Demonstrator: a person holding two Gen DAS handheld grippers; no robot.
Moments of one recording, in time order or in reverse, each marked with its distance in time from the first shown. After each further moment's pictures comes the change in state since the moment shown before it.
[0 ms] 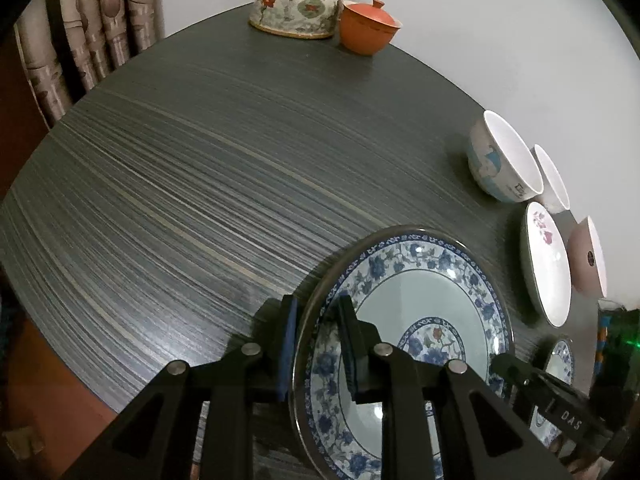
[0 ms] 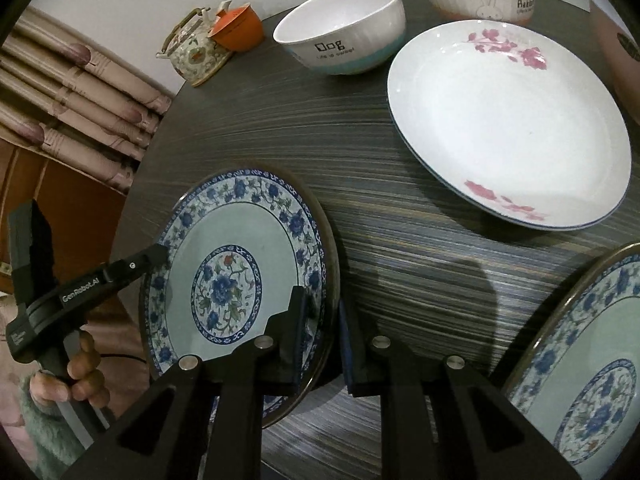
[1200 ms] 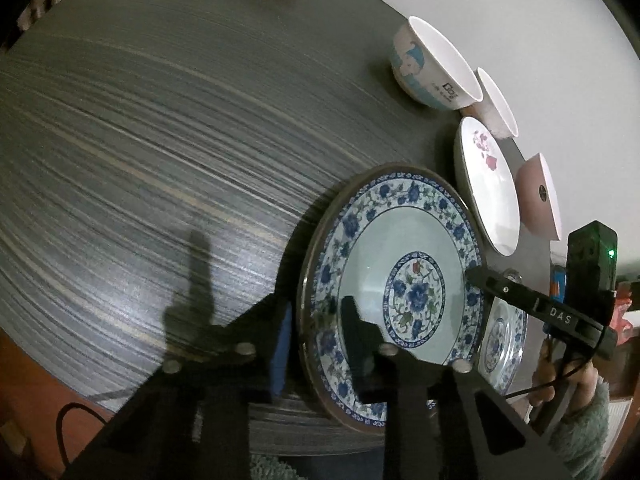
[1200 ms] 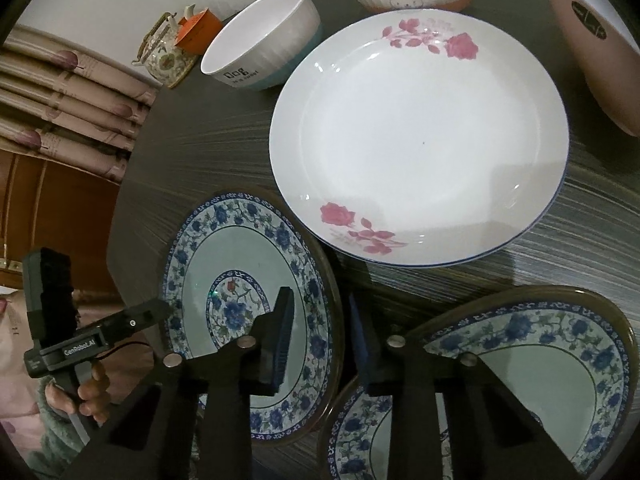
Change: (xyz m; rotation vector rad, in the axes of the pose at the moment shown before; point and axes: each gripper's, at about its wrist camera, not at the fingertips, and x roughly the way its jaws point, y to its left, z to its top) left arm 0.012 -0.047 -0.043 0.023 0.238 -0.215; right arm -0.024 -0.071 0.028 0.017 0.127 0.027
